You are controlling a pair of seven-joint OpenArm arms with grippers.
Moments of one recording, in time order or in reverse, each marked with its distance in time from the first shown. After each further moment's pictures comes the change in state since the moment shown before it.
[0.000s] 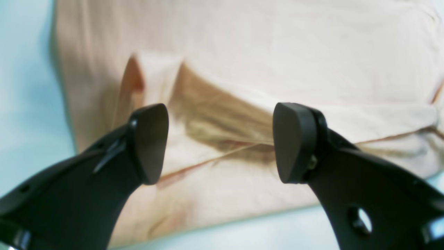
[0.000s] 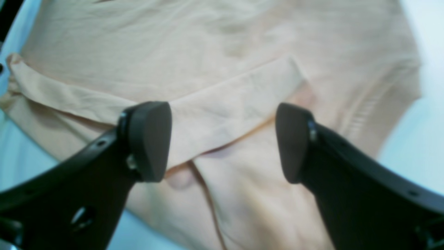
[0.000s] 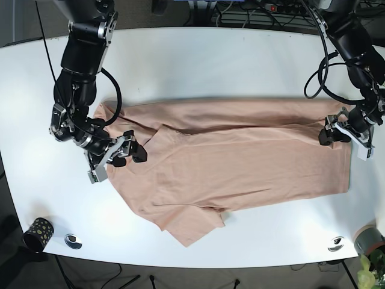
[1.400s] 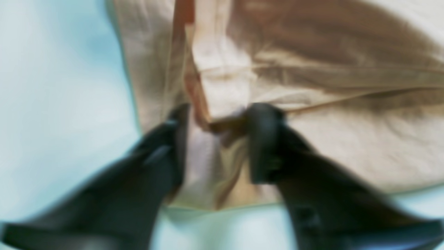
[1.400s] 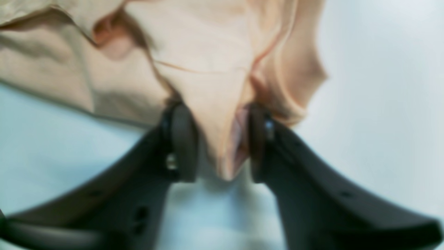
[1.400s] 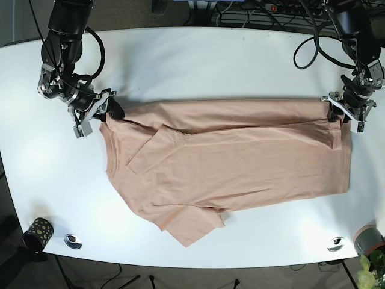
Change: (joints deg) left arm 11.3 -1.6 6.3 -5.2 20.8 -0.2 -32.6; right arm -16.5 6.5 1.6 4.2 0.0 0.2 5.9
